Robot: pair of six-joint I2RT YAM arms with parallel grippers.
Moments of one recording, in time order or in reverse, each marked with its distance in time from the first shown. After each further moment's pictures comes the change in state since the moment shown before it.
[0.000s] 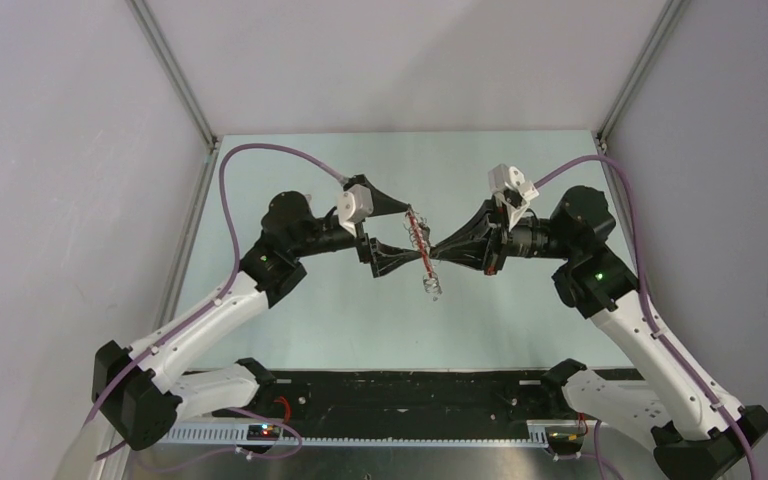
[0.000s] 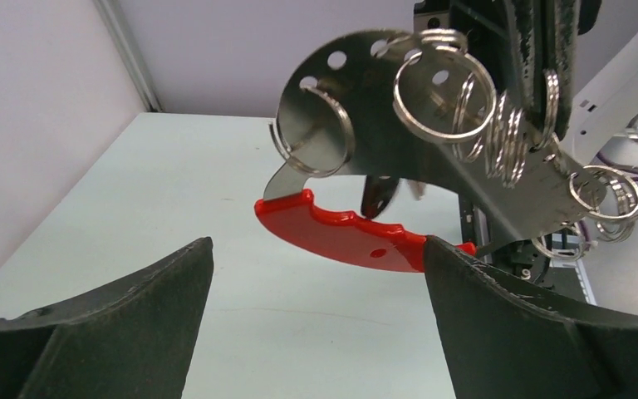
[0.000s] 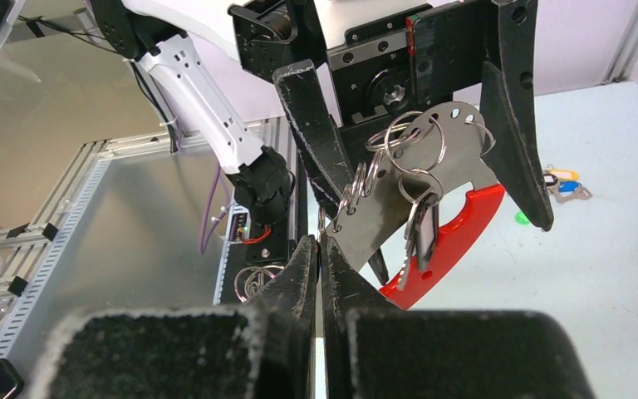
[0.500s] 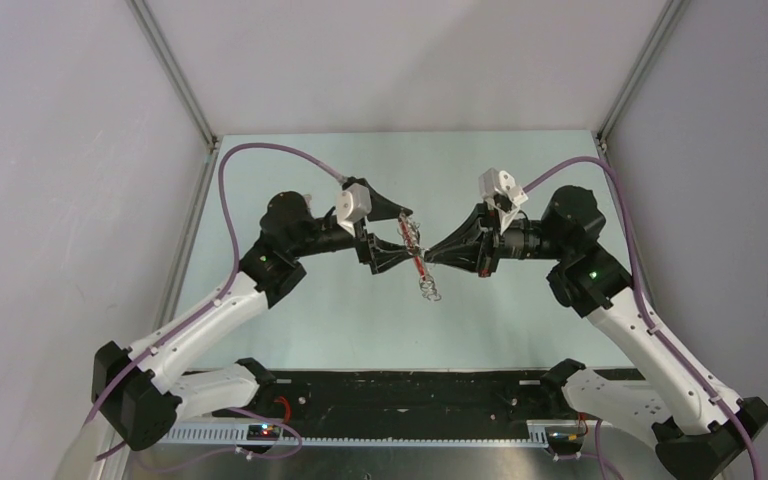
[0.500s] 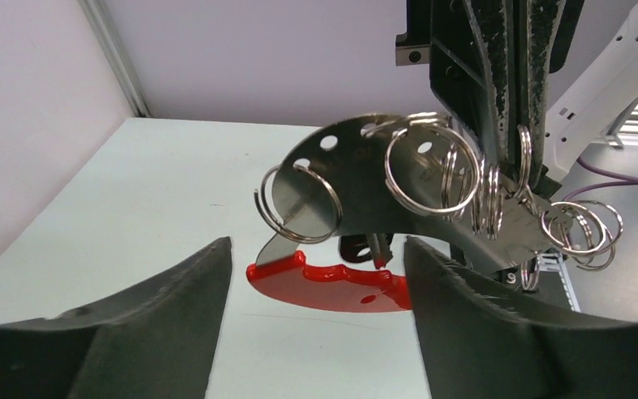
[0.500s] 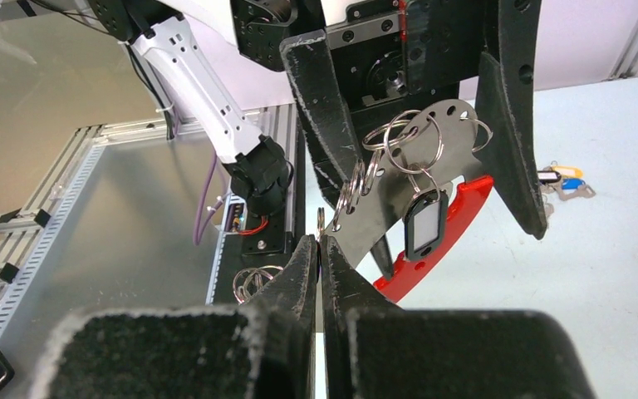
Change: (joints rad) left arm 0.000 -0.002 0.000 0.019 0.023 -0.038; right arm 0.038 0.019 -0.002 -0.024 0.019 -0.058
